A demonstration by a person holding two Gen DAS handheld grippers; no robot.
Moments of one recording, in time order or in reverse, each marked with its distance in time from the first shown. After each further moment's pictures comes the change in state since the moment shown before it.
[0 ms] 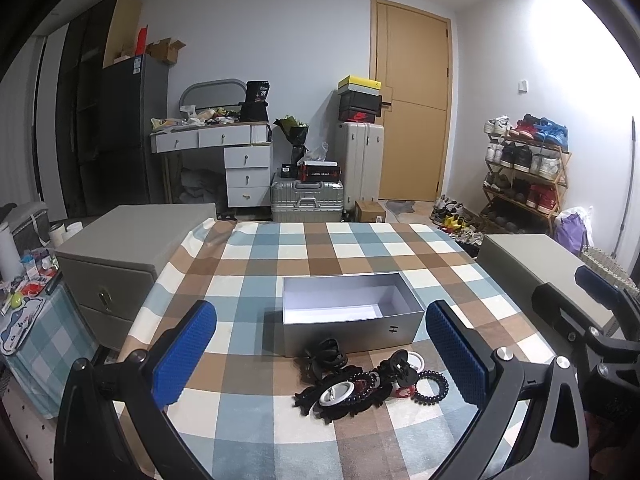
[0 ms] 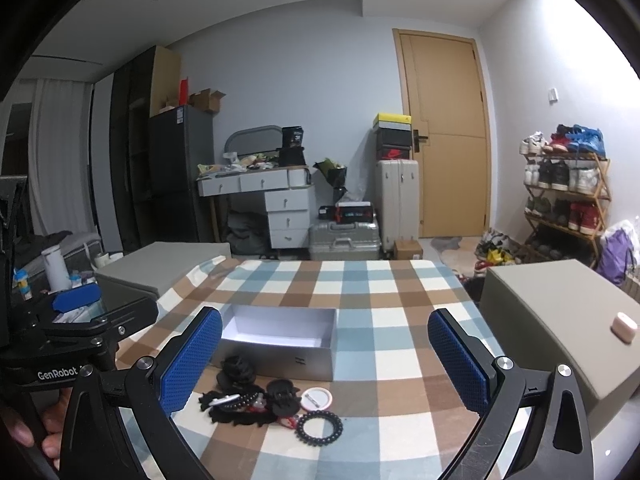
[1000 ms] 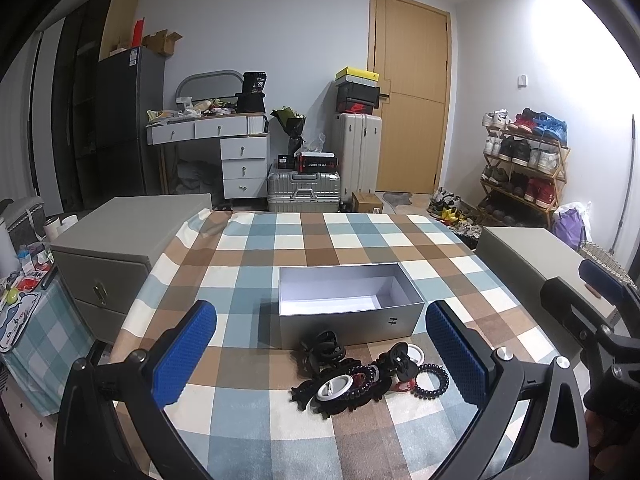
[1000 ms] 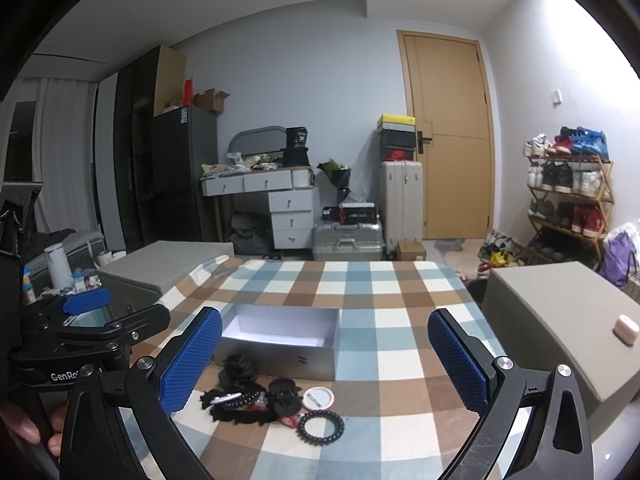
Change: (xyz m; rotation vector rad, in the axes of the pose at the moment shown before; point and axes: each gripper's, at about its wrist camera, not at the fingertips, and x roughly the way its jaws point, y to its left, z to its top) left arm 0.009 0.001 -0.005 -0.007 0.028 -0.010; right arm 0.002 0.000 -0.003 -0.009 -0.003 0.012
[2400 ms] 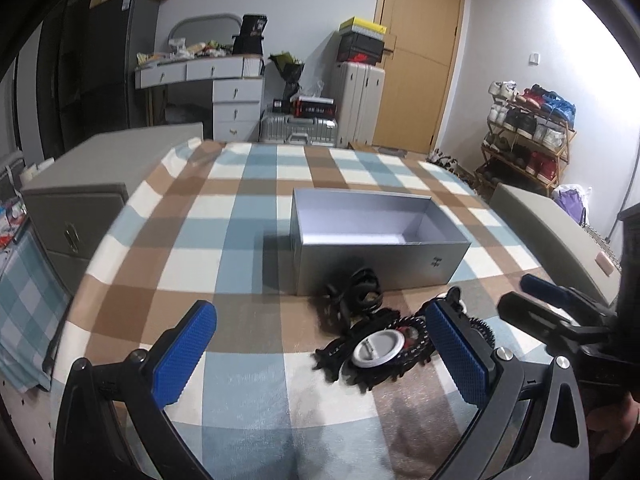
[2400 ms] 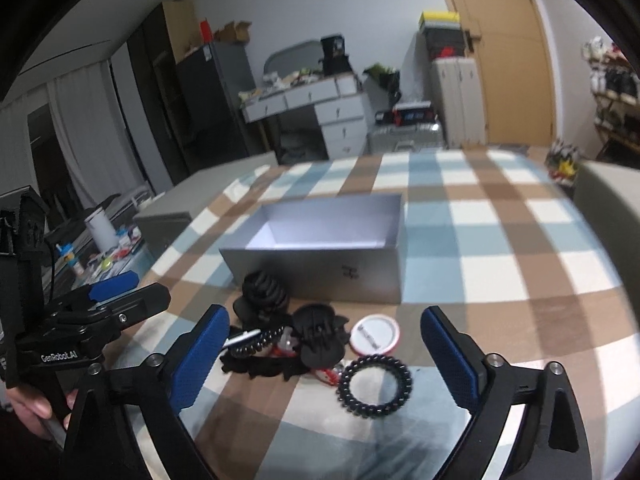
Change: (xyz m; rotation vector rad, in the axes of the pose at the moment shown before) left arm 0.056 0.039 -0.041 -0.063 0.199 -0.066; right arm 0.109 -0.006 -0.066 0.102 0.348 0.270
